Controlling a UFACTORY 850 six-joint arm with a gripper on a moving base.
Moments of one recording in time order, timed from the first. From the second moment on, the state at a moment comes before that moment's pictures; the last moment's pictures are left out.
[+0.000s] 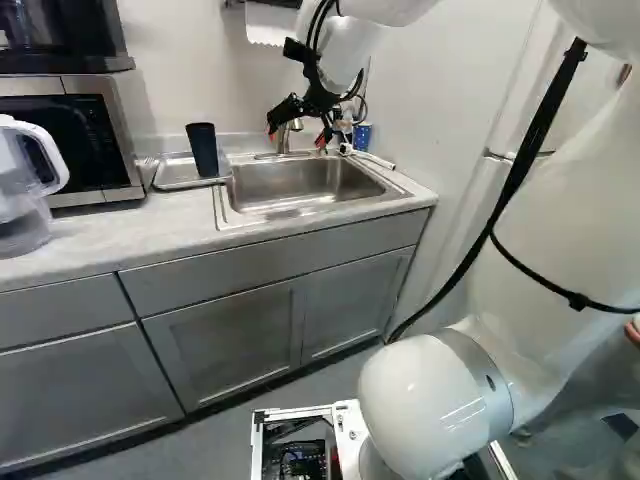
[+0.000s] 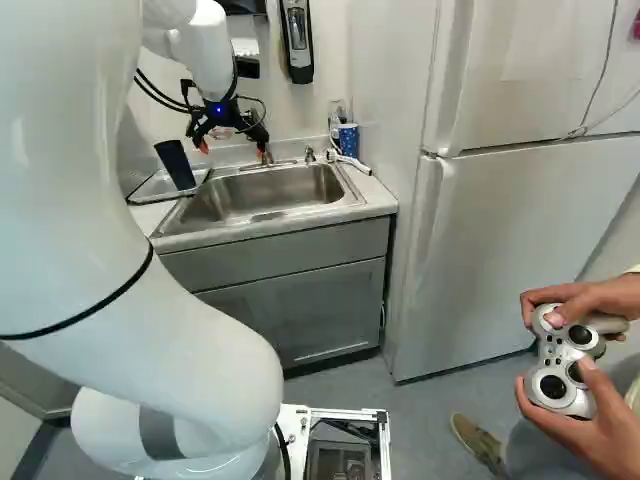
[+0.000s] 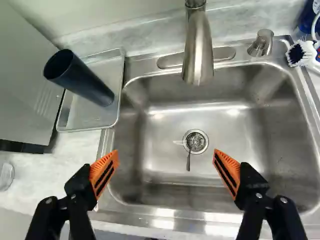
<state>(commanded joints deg) 10.2 2.5 -65.8 22.8 -32.0 -18.3</state>
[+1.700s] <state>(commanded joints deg) 10.2 2.5 -65.8 22.8 -32.0 -18.3</state>
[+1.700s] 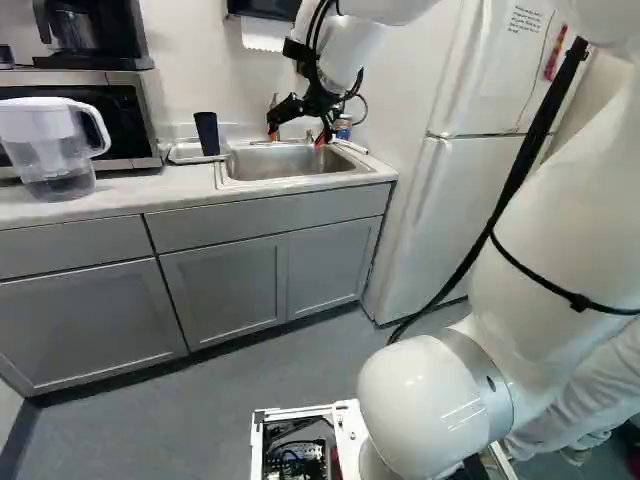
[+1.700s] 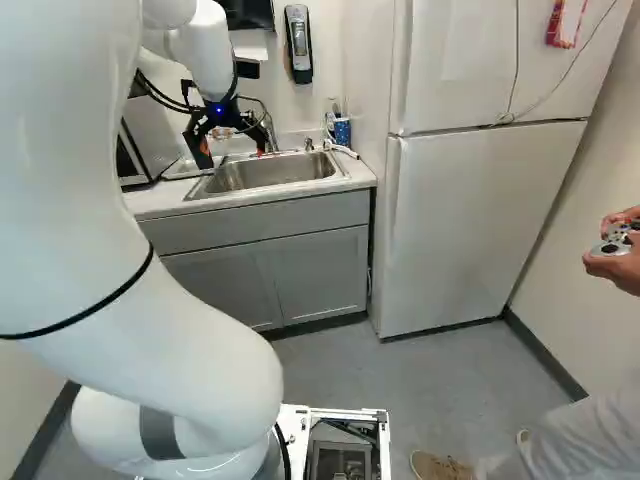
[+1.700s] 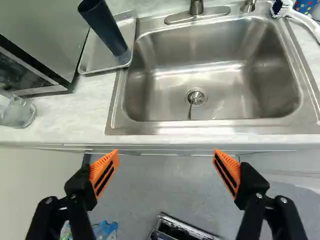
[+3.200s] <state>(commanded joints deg) 10.1 2.6 -65.3 22.6 -31.4 -18.1</state>
